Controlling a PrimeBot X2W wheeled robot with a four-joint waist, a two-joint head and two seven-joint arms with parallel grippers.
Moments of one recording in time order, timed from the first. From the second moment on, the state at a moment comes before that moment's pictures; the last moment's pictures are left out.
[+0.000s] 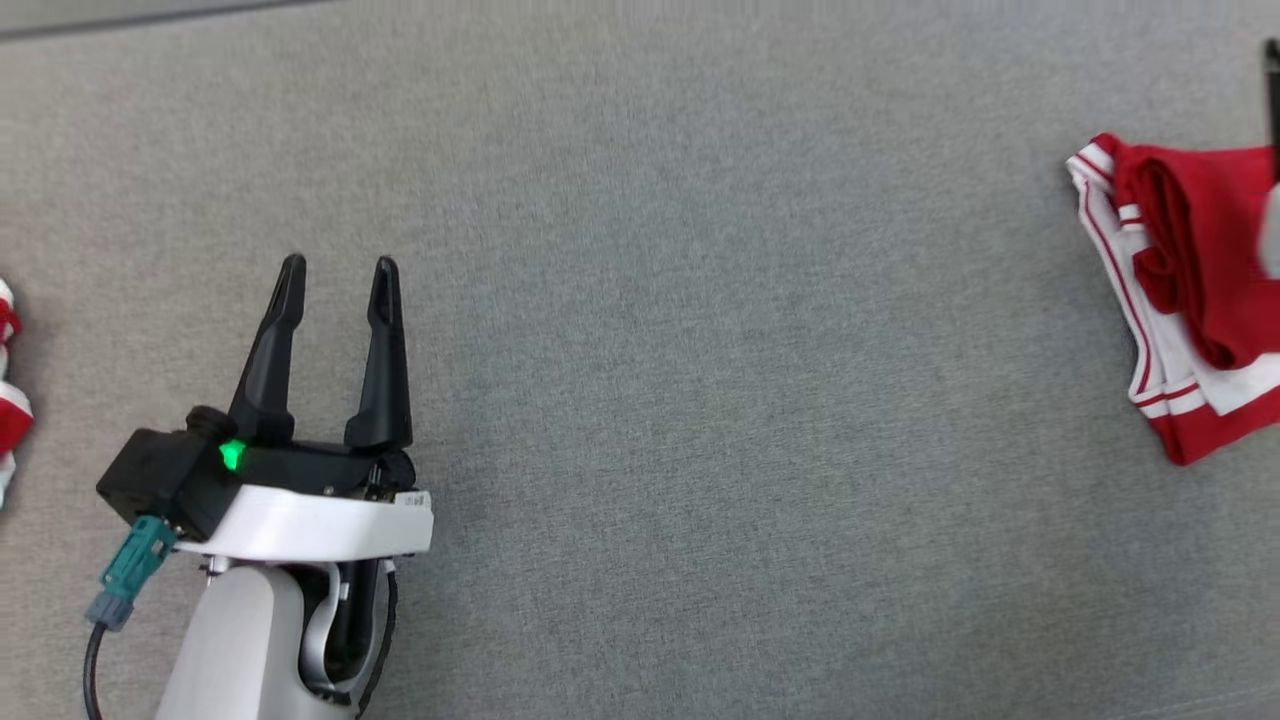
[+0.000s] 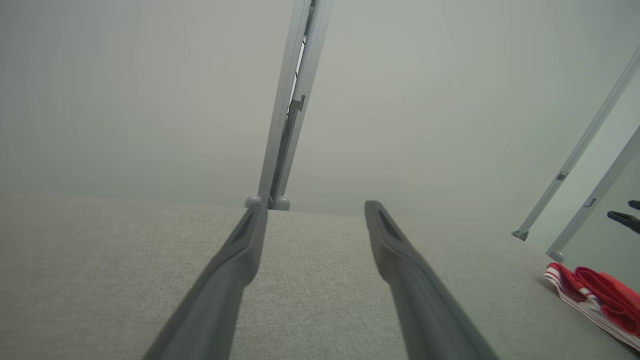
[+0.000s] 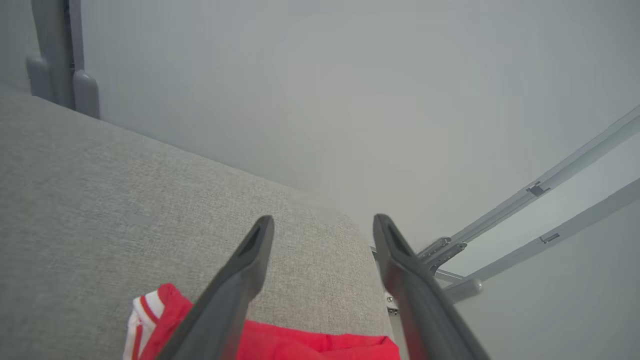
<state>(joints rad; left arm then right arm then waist) -0.26 0.05 -0.08 0.05 -0.34 -0.08 -0.26 -1.05 -0.45 0.27 1.06 0.02 0.13 -0.26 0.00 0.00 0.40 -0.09</state>
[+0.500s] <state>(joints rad) -0.14 0.05 -0.06 0.03 -0.36 -0.05 -0.26 -0.56 -0.24 0.13 0.45 0.18 0.13 -0.26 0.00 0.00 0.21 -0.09</state>
